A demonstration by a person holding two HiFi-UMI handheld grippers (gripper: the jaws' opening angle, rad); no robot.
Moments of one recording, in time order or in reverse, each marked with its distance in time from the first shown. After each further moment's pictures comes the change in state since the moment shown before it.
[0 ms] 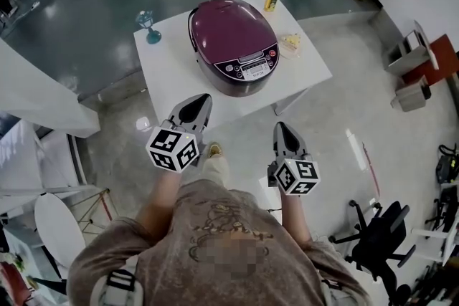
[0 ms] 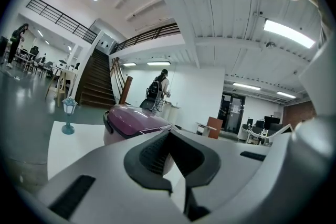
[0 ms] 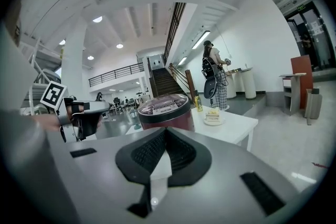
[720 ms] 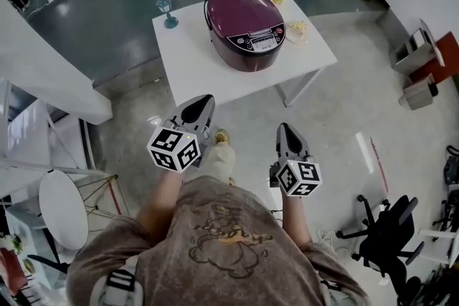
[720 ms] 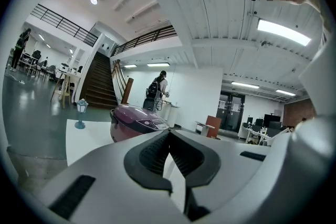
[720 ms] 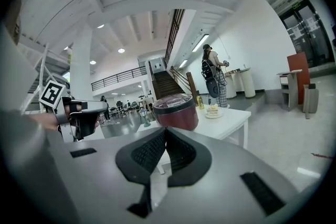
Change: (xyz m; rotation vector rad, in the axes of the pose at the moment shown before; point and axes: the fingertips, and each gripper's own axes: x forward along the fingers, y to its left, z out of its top) left arm -0.109 -0.057 -0.014 0.017 0.000 0.021; right arm -0.100 0.044 -0.033 0.023 -0.033 0.022
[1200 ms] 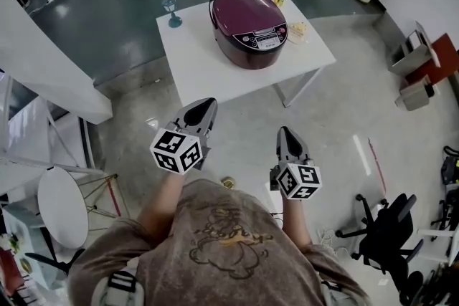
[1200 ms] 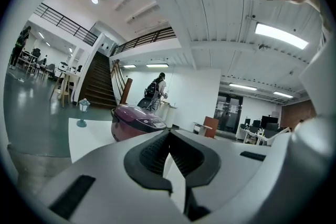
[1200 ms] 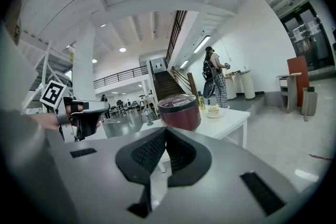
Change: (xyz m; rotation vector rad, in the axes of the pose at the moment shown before) left arm -0.034 -0.007 -0.003 -0.013 -0.007 -0.021; right arm -0.028 0.027 -0.006 -0.018 0.000 -0.005
